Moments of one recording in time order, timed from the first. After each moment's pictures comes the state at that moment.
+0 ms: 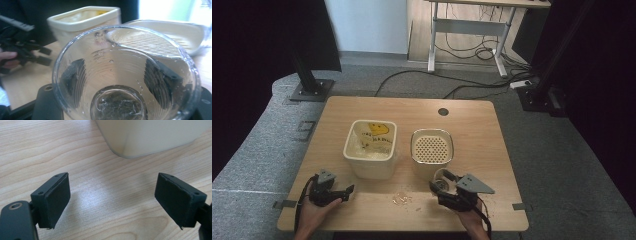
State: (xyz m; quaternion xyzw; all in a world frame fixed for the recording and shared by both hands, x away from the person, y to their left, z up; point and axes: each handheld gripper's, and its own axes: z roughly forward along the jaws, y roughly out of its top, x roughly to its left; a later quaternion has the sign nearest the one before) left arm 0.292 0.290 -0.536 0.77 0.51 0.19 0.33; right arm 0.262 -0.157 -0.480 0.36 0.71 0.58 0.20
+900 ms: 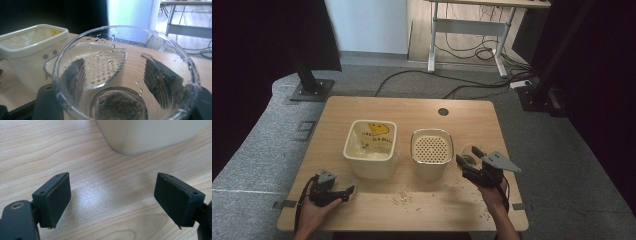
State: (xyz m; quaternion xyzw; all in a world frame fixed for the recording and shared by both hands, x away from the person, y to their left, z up) left arm 0.292 0.290 -0.537 0.78 0.51 0.18 0.32; right arm 0.306 -0.211 -0.432 0.40 0.68 0.54 0.29
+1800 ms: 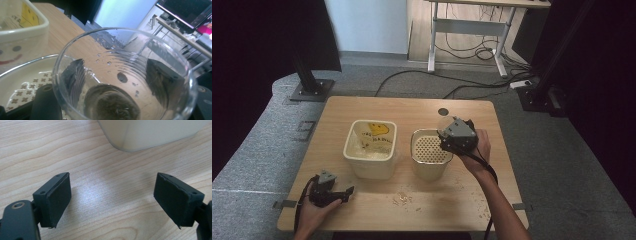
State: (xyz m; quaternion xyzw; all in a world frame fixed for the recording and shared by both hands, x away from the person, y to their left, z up) left arm 0.291 0.291 -0.538 0.78 0.51 0.18 0.32; right arm 0.372 -0.136 -0.378 0.27 0.78 0.38 0.42
